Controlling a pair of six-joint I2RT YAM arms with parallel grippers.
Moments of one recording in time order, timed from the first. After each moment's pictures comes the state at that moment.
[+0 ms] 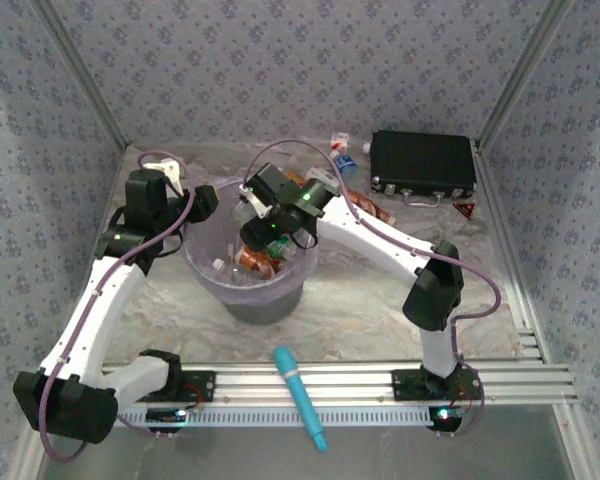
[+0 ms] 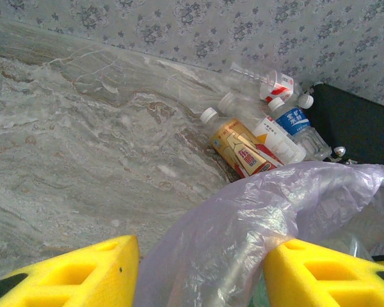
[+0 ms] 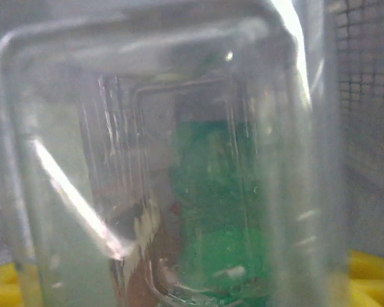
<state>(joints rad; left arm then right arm) -0.22 1.08 1.09 -0.52 0.12 -0.41 0.92 1.93 1.93 -0.96 0.01 0.16</state>
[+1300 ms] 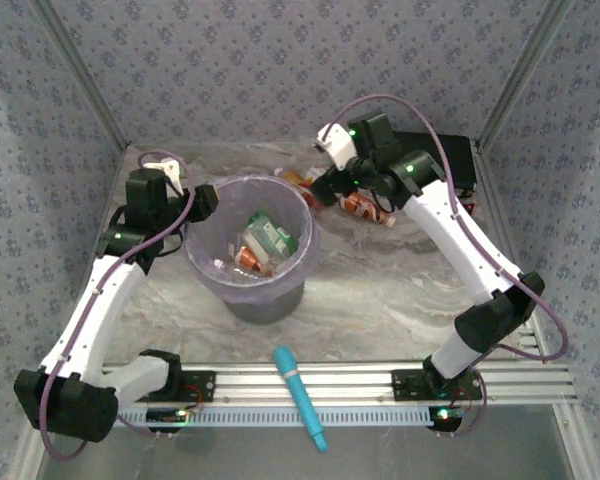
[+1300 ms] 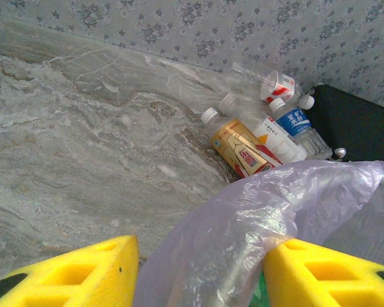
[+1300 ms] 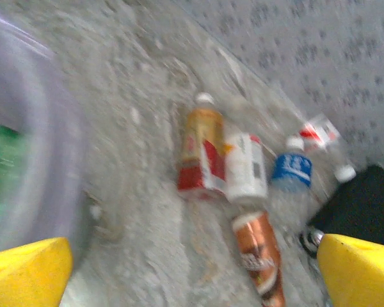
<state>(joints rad) -0.22 1.08 1.09 -0.52 0.12 -0.42 0.53 1.60 1.80 -0.90 -0.03 -0.31</state>
